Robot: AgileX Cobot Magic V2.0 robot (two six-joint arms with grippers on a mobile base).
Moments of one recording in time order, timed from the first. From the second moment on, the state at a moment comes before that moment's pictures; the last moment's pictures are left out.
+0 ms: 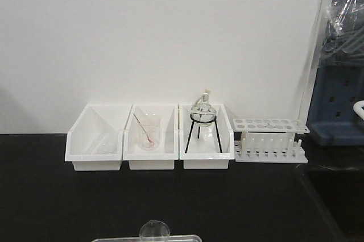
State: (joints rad) left arm 0.01 -0.01 0.03 0.03 0.36 -0.01; right arm 0.50 0.22 -0.44 -0.33 0.52 0.39
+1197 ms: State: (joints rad) left arm 0.01 -0.01 0.03 0.03 0.36 -0.01; right arm 0.02 -0.01 0.03 -0.03 0.20 0.14
